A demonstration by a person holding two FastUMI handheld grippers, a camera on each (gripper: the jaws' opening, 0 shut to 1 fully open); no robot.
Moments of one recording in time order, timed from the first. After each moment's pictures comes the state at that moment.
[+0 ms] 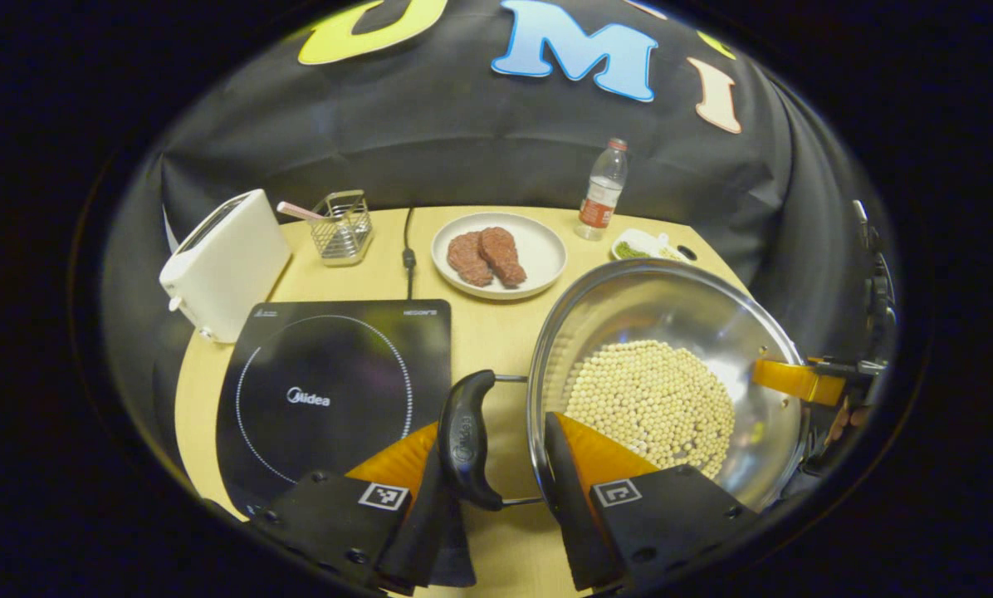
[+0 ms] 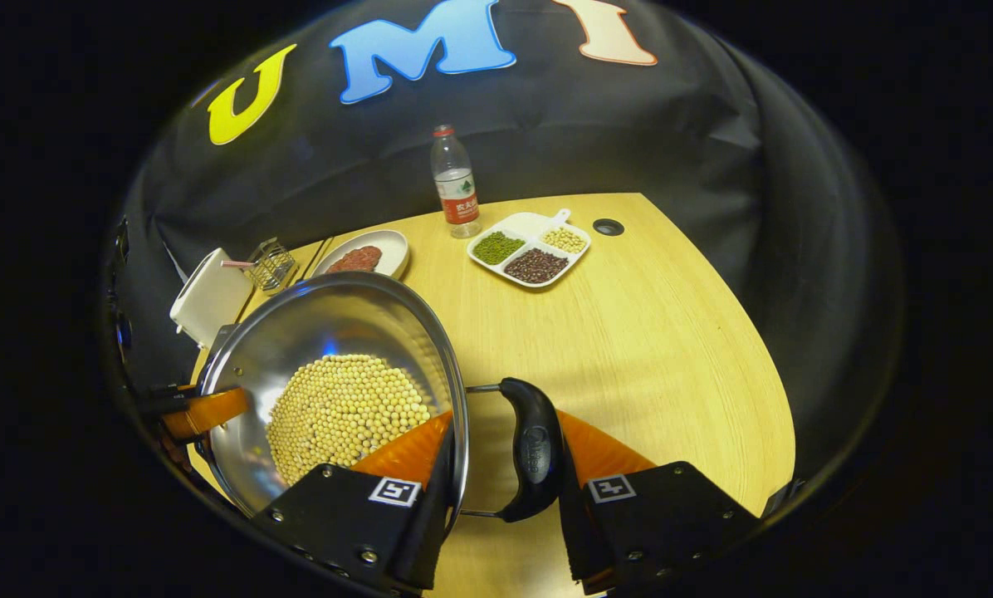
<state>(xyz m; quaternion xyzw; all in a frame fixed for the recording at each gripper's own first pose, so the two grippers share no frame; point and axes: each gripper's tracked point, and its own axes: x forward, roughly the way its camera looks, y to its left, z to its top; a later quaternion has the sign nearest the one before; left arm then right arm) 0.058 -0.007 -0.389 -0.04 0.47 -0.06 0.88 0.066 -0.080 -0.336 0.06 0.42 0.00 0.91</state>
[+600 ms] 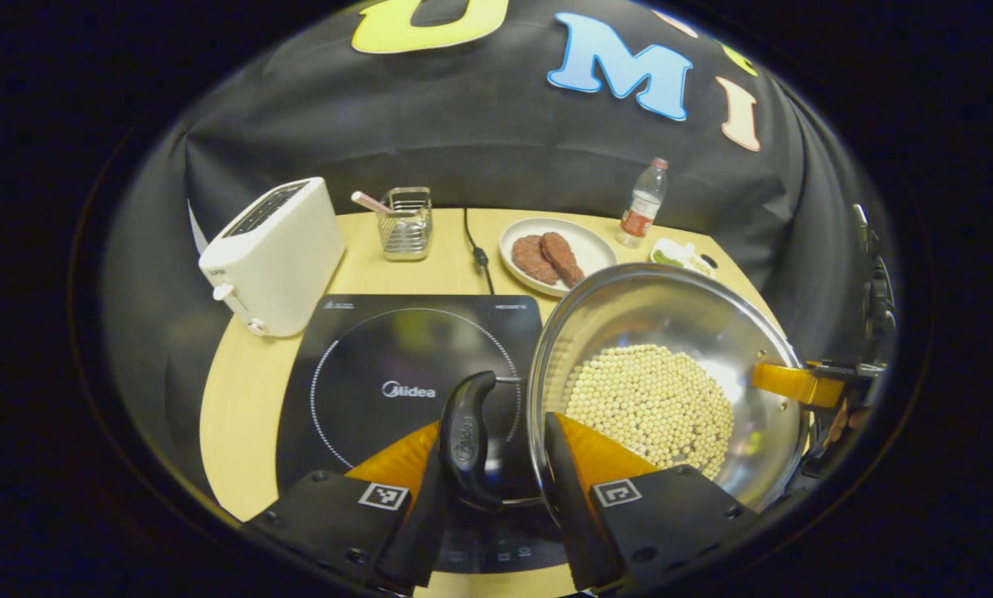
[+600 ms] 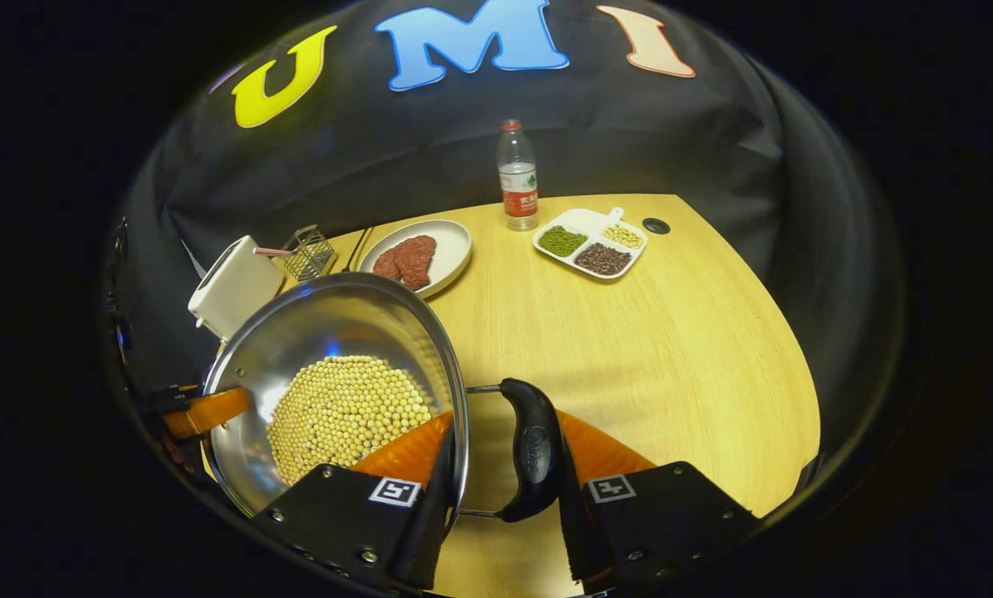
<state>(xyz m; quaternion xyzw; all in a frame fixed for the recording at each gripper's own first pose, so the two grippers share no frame) 0.040 0.095 -0.378 -0.04 0.47 -0.05 0.88 0.057 0.015 -0.334 0.06 0.42 0.01 0.90</state>
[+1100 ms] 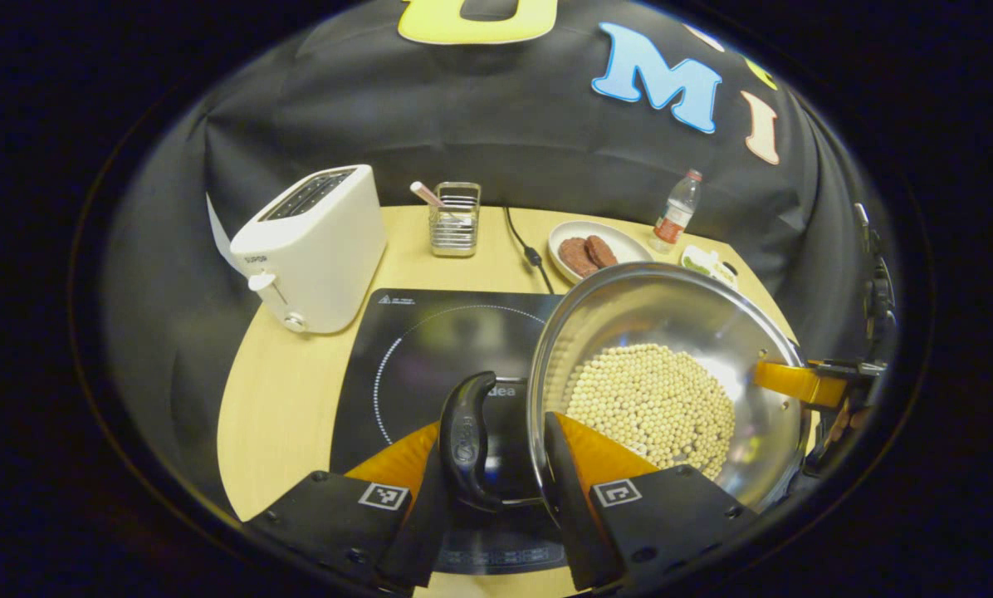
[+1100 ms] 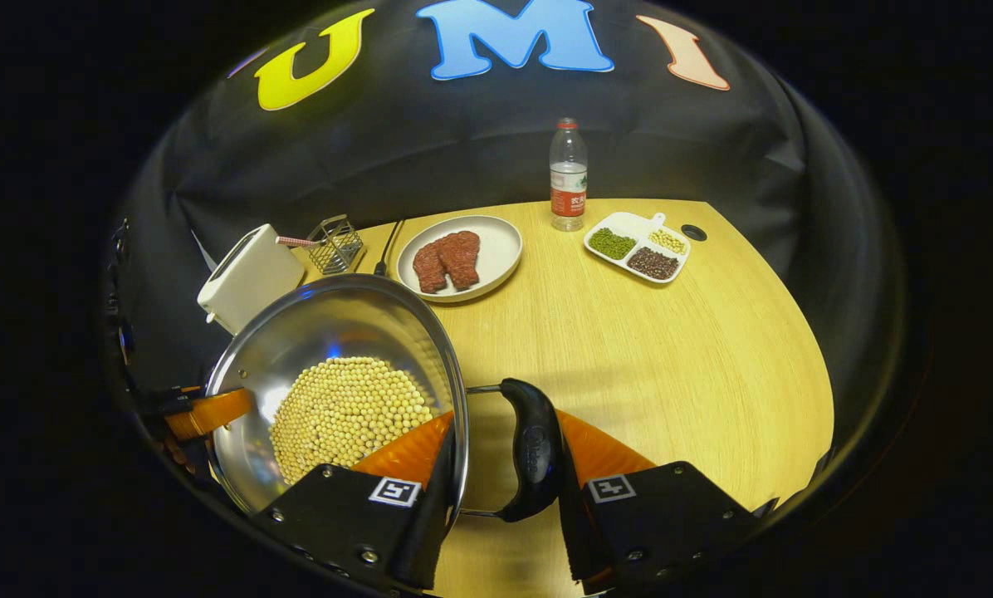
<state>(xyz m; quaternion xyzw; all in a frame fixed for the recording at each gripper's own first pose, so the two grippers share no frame) 0.040 0.167 -0.388 -0.05 0.48 -0.03 0.88 0.068 0.084 -0.337 0.05 0.42 0.03 0.91</state>
